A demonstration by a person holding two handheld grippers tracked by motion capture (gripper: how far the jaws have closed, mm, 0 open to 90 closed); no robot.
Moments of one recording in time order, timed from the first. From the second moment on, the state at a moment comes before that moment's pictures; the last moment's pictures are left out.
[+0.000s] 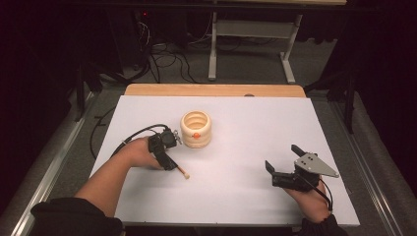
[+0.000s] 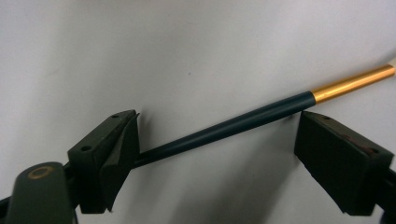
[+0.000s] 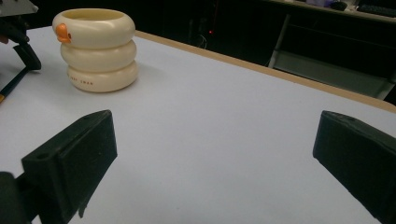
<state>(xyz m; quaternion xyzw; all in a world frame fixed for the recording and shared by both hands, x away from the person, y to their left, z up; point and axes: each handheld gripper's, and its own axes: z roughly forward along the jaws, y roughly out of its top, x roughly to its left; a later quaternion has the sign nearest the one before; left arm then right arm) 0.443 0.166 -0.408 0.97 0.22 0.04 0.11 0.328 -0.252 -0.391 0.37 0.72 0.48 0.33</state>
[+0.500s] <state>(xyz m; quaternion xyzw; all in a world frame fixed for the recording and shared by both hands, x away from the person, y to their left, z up) 0.444 0.169 -0.406 0.97 0.23 0.02 0.11 0.329 -0.252 -0.391 0.36 0.72 0.48 0.33</state>
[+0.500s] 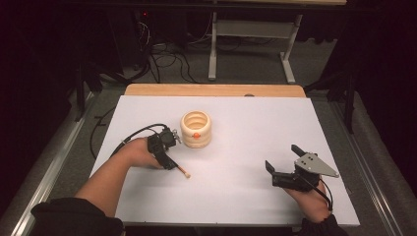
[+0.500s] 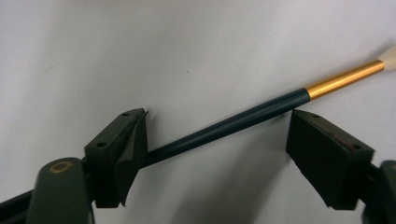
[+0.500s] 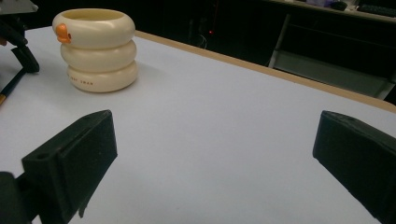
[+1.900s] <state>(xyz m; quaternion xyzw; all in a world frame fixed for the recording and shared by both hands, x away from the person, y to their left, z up) 0.443 0.181 -0.400 0.97 0.22 0.02 0.11 0.328 -0.252 -0.391 0.37 0.72 0.49 0.33</state>
